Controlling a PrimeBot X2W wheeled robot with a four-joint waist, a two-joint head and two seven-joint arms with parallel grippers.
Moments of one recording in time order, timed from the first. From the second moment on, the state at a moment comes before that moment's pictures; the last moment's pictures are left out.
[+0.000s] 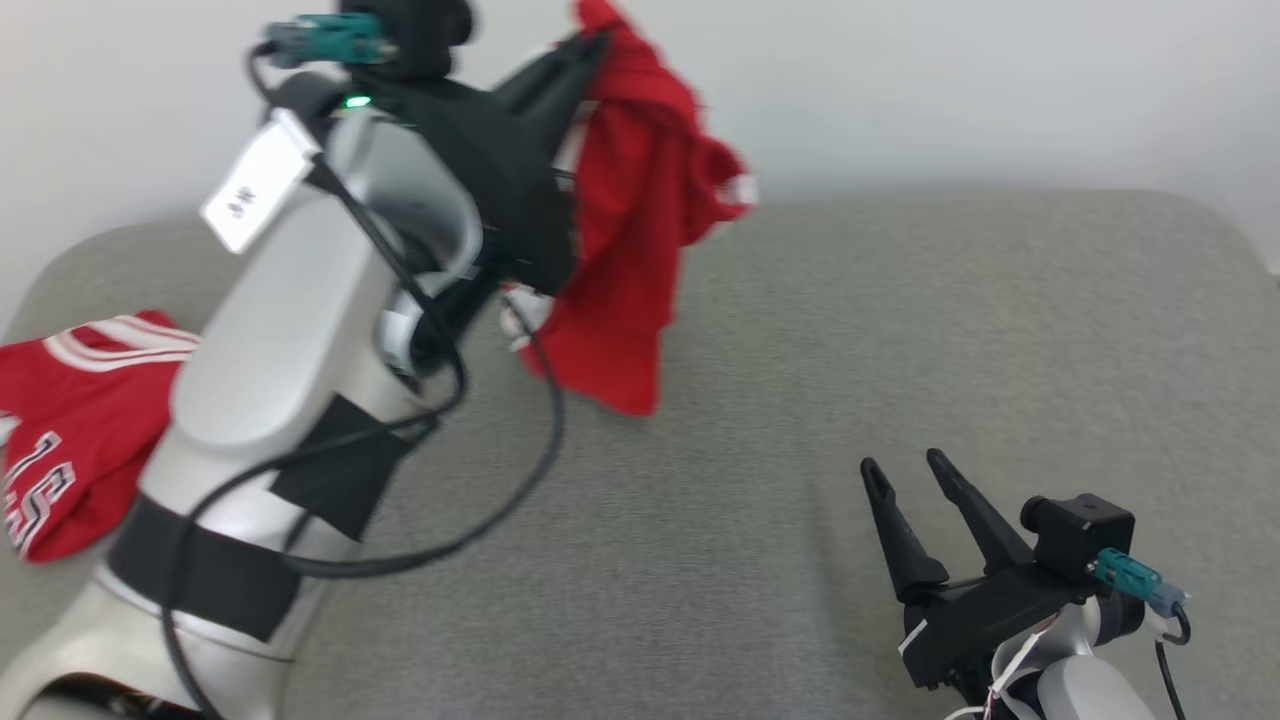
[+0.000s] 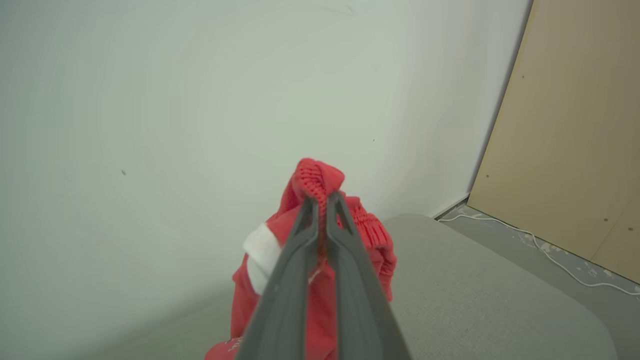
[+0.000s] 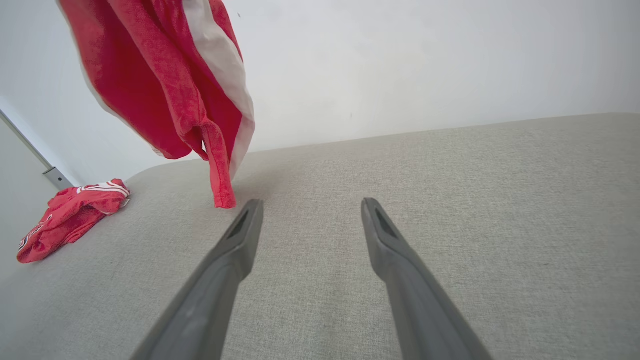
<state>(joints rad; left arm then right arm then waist) -1.07 0.11 -0.61 0.54 -0.60 -0.12 0.20 -0.14 -0.05 0.11 0.23 0.37 0.13 -0.07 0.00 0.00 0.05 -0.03</state>
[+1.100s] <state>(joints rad) -0.85 0.19 -0.75 0.69 -0.66 0.01 0.12 -0.18 -0.05 0.10 0.24 0.36 0.13 -0.08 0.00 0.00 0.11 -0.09</state>
